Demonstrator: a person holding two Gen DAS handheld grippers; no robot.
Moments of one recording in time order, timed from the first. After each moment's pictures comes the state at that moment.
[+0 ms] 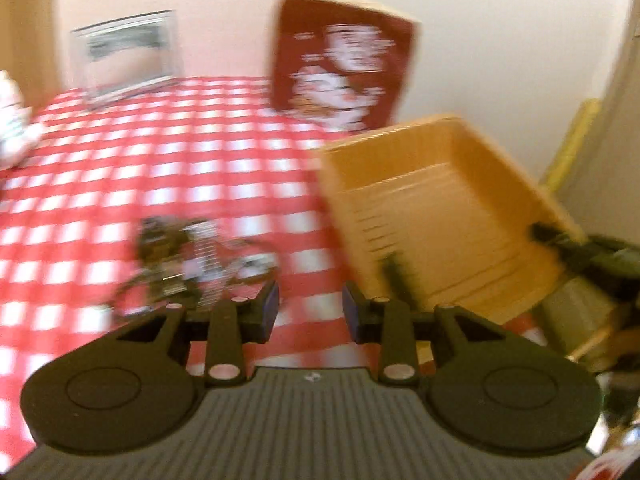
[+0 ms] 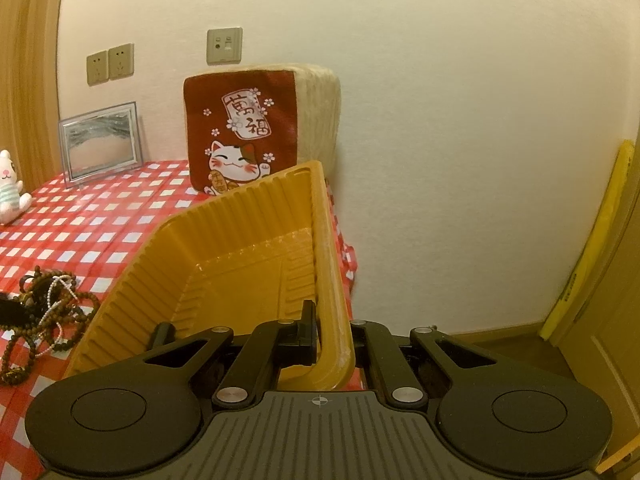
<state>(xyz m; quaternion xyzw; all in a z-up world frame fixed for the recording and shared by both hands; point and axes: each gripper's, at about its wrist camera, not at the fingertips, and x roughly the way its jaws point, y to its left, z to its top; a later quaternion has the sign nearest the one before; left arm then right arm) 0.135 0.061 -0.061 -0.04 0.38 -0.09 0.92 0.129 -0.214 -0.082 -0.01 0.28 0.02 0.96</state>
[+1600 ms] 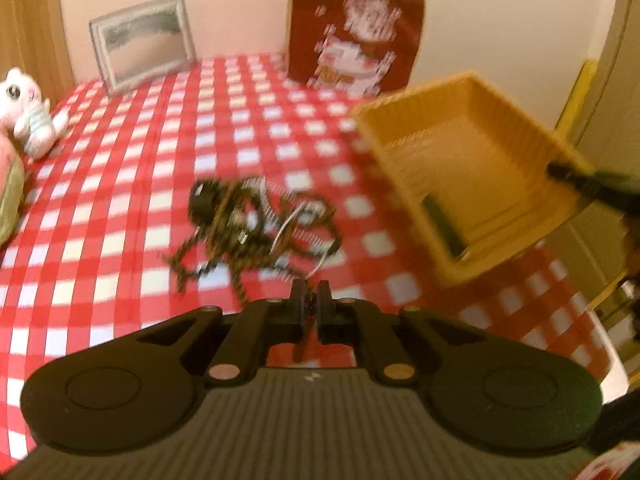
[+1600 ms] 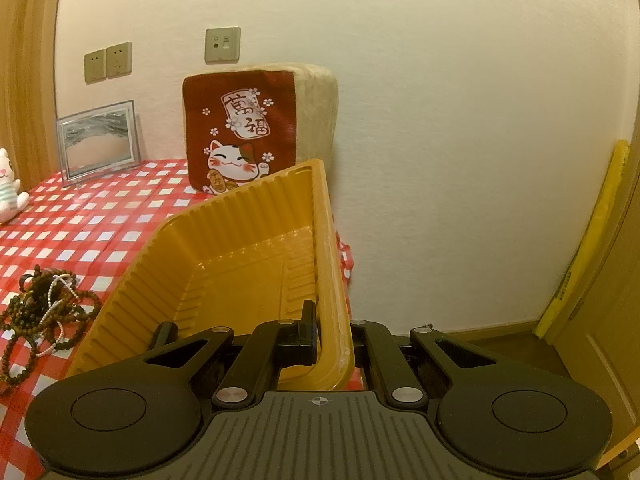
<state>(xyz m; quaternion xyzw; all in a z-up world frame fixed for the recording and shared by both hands) 0.104 0.093 -0.059 0.00 0.40 -0.11 0.91 0.126 -0.211 -0.078 -0.01 0.28 0.01 0.96</state>
